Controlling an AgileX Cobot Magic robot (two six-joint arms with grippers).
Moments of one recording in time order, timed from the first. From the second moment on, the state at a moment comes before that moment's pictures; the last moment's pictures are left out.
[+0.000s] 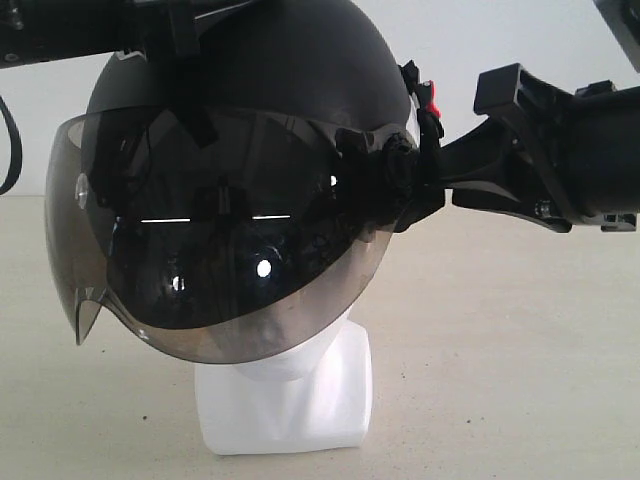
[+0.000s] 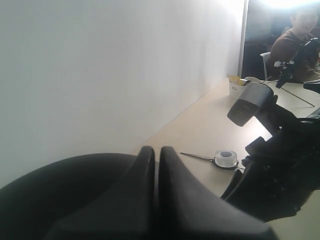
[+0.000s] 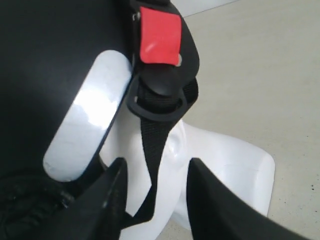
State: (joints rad) left arm -0.29 1.30 -1.02 1.31 -0.66 -1.21; right arm 0.42 1.13 -0.83 1.14 0.60 -0.54
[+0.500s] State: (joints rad) left arm -0.29 1.30 -1.02 1.31 -0.66 -1.21; right arm 0.42 1.19 -0.83 1.13 0.62 -0.52
